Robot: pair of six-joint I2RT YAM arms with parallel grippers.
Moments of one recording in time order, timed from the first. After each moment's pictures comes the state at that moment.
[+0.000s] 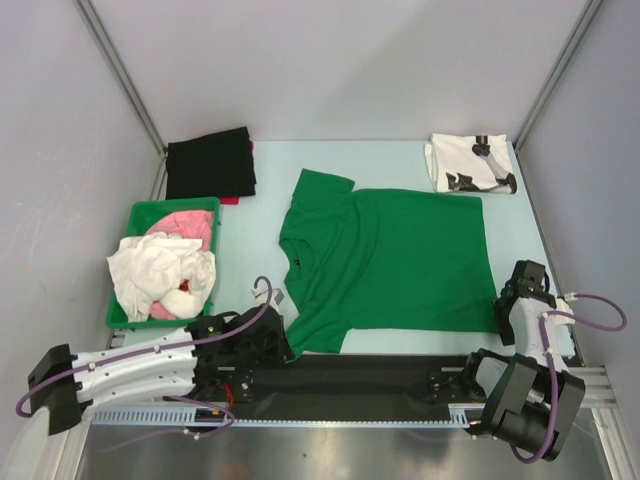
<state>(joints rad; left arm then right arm) -1.11 0.76 0.34 -0.53 -0.04 -1.07 -0.43 0.99 0.46 -0.72 0.37 1.03</state>
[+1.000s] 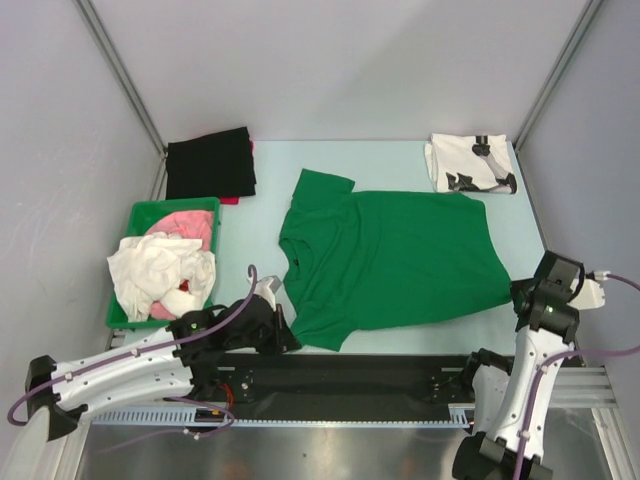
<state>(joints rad) -1.11 0.67 0.46 -0.61 -0.04 -1.08 -0.45 0.68 0.71 -0.89 0.20 0.92</state>
